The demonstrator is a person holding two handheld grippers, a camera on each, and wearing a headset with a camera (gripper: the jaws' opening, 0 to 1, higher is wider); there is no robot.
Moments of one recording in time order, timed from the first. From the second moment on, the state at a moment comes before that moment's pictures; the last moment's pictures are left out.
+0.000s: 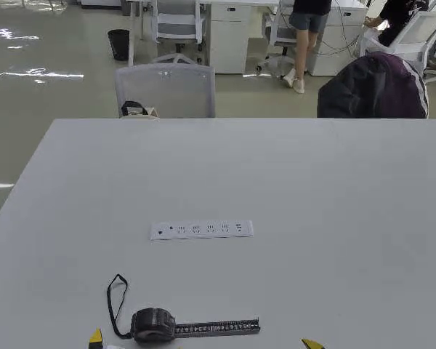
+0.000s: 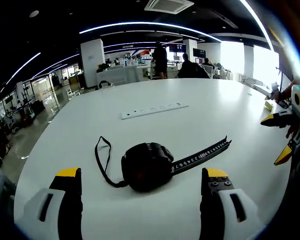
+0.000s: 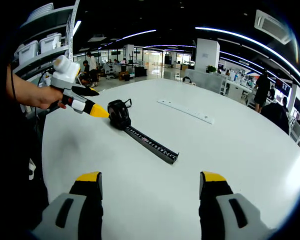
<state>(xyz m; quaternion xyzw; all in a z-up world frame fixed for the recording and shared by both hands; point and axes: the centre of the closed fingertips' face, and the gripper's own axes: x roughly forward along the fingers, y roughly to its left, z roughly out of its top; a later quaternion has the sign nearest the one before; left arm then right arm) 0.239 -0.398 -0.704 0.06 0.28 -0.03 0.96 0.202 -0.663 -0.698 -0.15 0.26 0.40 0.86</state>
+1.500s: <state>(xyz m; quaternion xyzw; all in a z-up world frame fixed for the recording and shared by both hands) 0.281 -0.397 -0.758 -0.04 0.31 0.05 0.95 0.293 -0.635 -0.758 -0.23 0.25 0.60 0.73</state>
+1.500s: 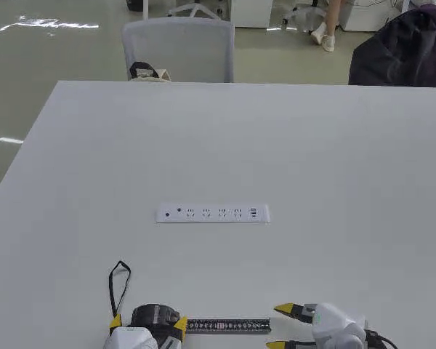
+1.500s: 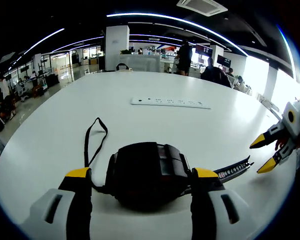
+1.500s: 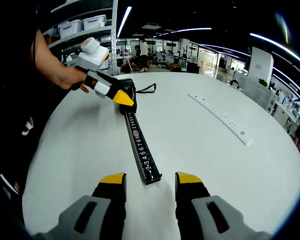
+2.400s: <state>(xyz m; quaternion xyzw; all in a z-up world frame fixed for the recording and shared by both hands) 0.290 -0.404 -0.767 -0.05 0.31 0.06 0.95 0.292 -0.628 -0.782 -0.25 0.26 0.66 0.66</state>
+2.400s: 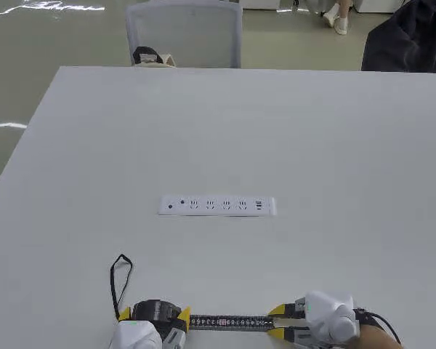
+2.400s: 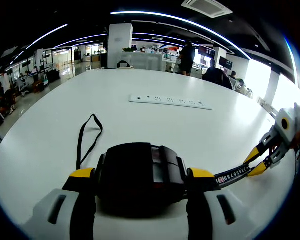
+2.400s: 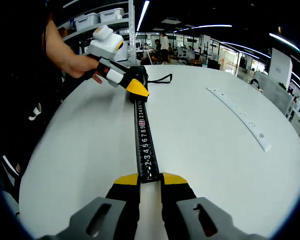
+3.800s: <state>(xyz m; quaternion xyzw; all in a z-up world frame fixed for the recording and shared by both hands) 0.294 -0.398 -0.761 -0.09 0.30 0.09 0.94 0.291 -0.626 -0.782 -0.26 0.26 0.66 0.66</state>
